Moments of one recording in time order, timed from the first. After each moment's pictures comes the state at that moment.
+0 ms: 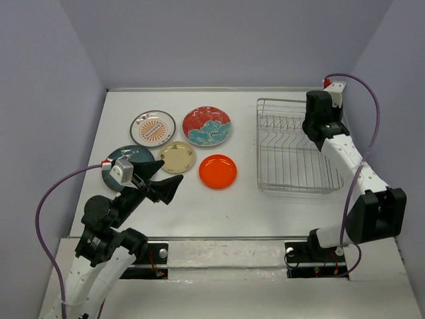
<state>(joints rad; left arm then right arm) -0.48 0.20 0.55 -0.15 0.24 -0.36 0.17 1.39 1.23 -0.39 0.95 0.08</state>
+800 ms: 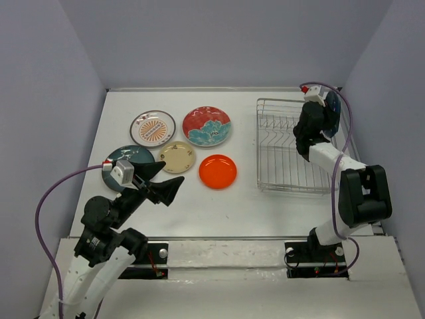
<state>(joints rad) -0.52 0.20 0.55 -0.15 0.22 -0.36 0.16 1.57 0.98 0.53 1.02 -0.68</state>
